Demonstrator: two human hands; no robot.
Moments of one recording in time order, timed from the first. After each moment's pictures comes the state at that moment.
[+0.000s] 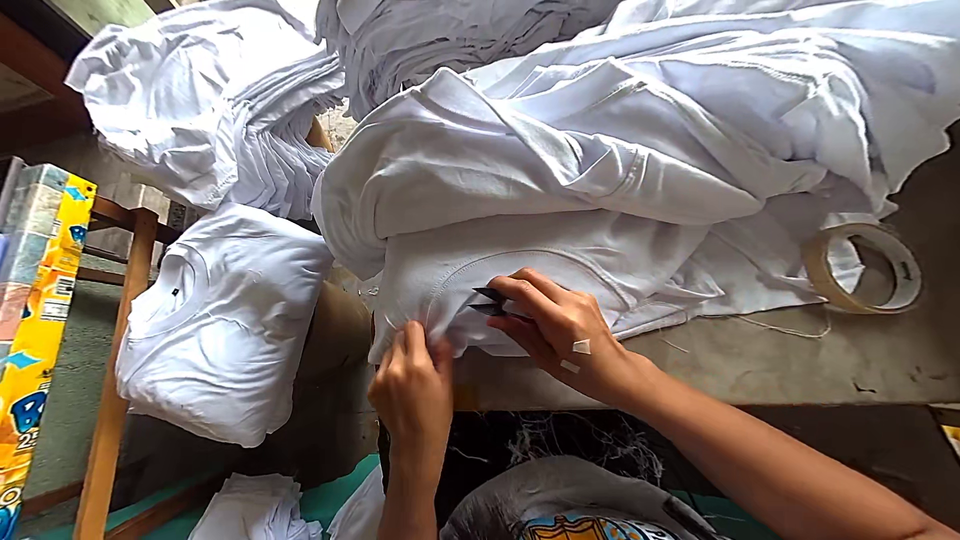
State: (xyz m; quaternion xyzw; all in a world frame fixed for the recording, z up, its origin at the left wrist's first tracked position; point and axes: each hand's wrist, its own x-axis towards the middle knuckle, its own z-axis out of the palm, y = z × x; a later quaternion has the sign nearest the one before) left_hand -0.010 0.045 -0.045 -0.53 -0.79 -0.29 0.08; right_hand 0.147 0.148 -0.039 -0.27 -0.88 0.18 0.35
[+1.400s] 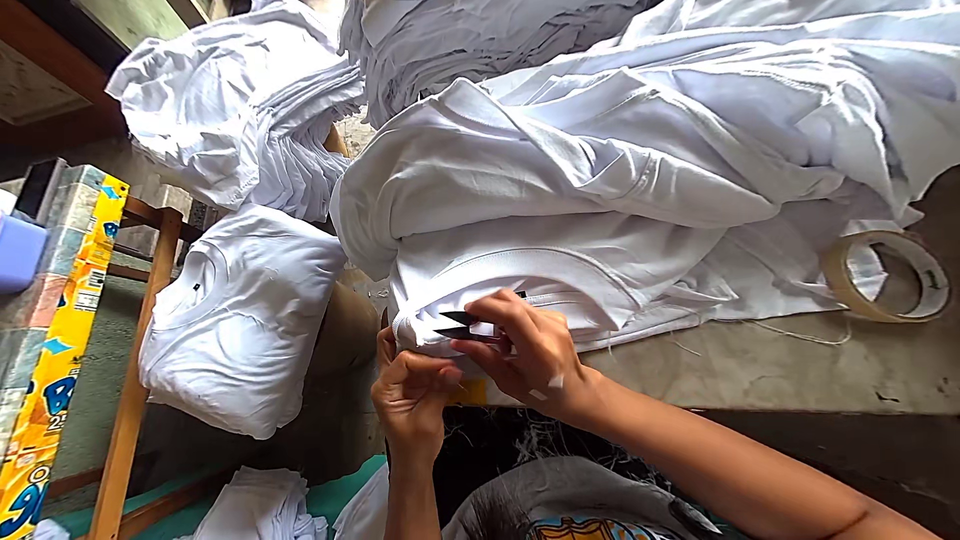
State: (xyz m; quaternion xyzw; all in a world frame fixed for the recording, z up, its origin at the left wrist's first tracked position) left_hand -0.020 0.025 -0.056 -0.44 -0.49 -0.71 -0.23; right_hand 0.105 0.120 -0.035 -0.21 -0.83 0.25 0.44
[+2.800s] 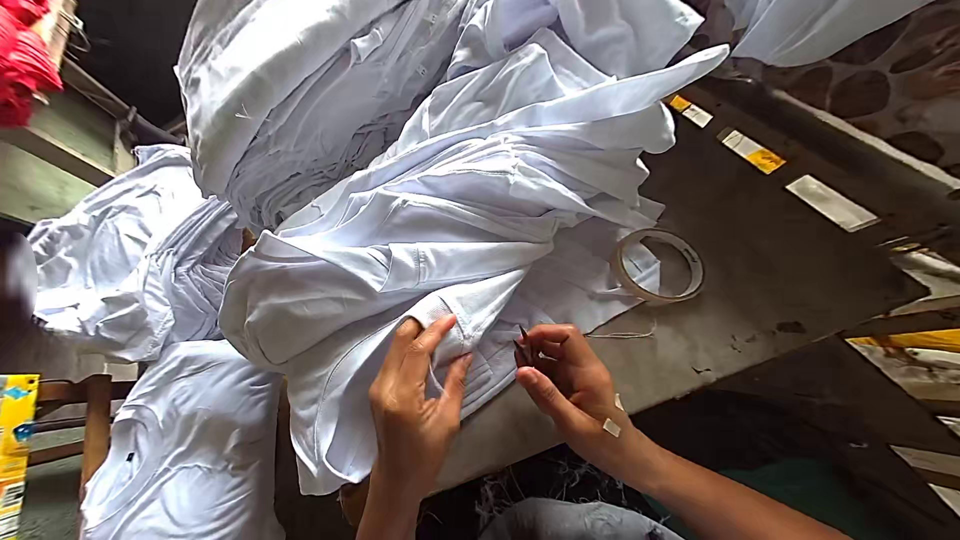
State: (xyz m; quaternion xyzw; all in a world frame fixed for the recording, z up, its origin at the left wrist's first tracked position) left_hand 0.072 0.143 0.000 -0.70 -0.47 -0.51 -0.16; right_hand 0.251 0.125 -0.049 -0.38 -0.60 0.42 0.56
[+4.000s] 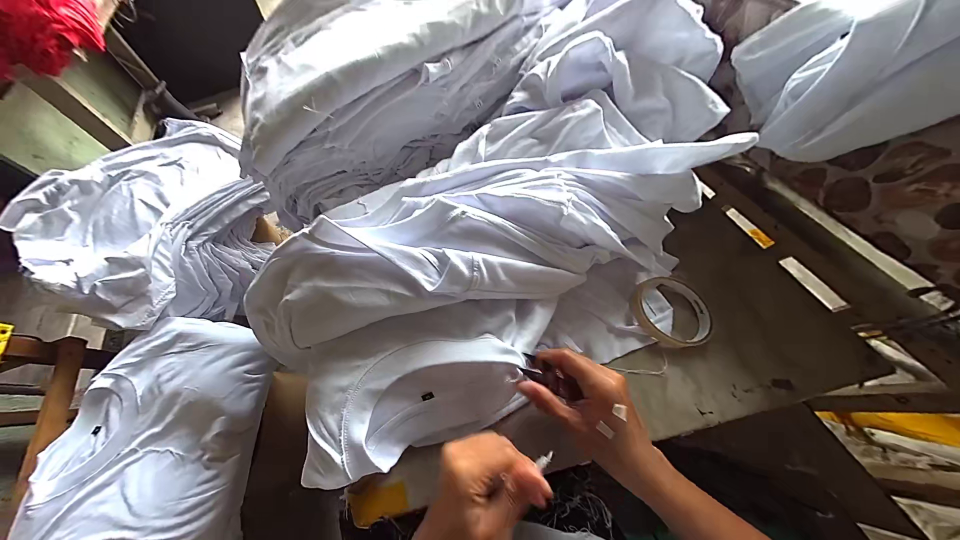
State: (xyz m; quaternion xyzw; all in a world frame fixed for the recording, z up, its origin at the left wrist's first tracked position) left_hand 0.071 0.077 -0.030 -0.66 -0.32 -0.52 -0.44; right_hand 0.254 0.136 -0.047 -0.51 -0.73 0.21 0.41
